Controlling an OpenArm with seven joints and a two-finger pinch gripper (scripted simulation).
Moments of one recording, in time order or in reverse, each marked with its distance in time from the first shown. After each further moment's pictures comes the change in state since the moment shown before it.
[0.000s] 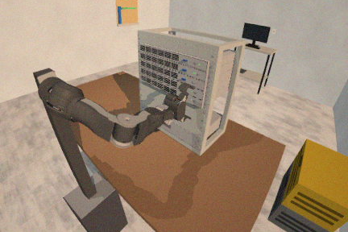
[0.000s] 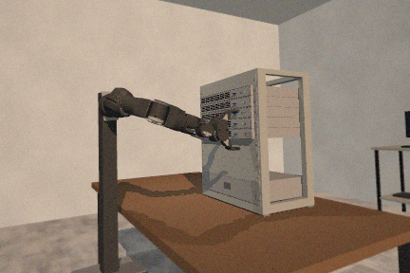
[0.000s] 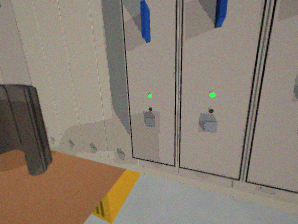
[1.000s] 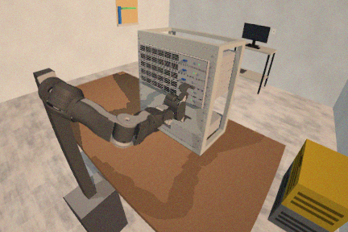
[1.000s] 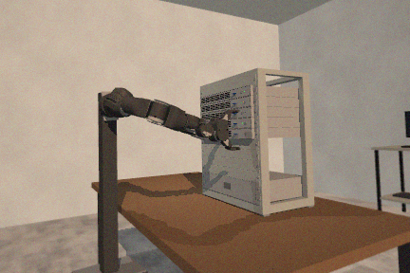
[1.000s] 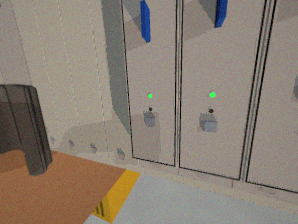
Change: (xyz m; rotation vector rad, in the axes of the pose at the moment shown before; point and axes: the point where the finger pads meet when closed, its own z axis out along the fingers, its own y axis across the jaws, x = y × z) arm 0.000 0.000 0.000 0.000 0.000 0.000
